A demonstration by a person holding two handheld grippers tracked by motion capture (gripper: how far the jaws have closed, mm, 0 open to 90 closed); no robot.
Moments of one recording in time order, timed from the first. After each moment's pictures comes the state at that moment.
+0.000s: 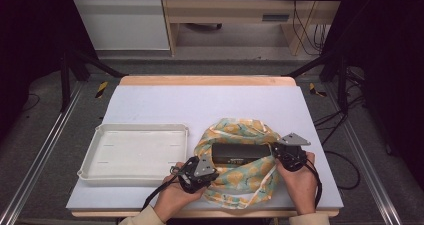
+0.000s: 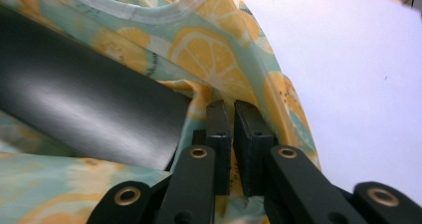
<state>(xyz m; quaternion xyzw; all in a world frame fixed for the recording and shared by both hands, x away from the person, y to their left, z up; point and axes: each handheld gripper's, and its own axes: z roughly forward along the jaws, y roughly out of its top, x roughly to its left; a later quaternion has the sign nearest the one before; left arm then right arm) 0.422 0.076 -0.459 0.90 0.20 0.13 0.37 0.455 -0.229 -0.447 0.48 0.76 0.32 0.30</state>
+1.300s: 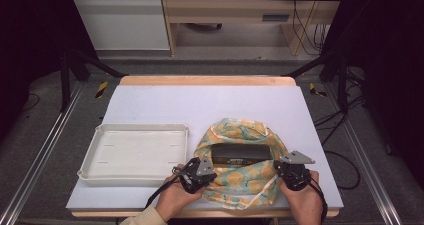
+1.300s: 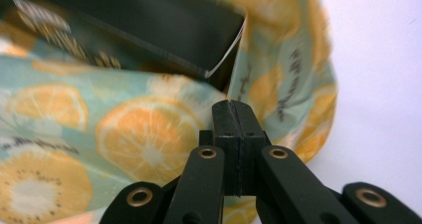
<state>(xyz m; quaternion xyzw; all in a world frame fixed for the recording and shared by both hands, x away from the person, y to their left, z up) 0.427 0.075 -0.474 0.91 0.21 0.12 0.34 0.408 -0.230 -0.458 0.49 0.77 0.31 0.26</state>
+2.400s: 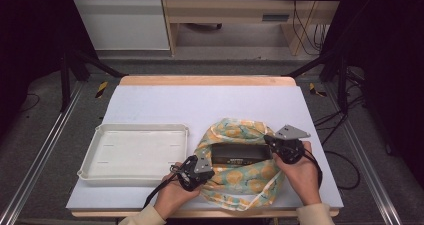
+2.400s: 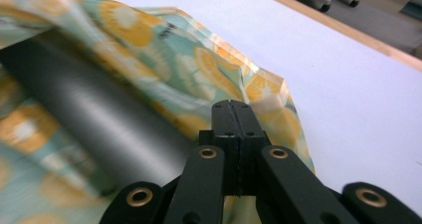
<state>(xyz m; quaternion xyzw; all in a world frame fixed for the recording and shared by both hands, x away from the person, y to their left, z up) 0.432 0.081 -0.474 0.90 0.22 0.12 0.34 0.467 -0.221 -0.420 0.38 0.80 0.38 0.28</state>
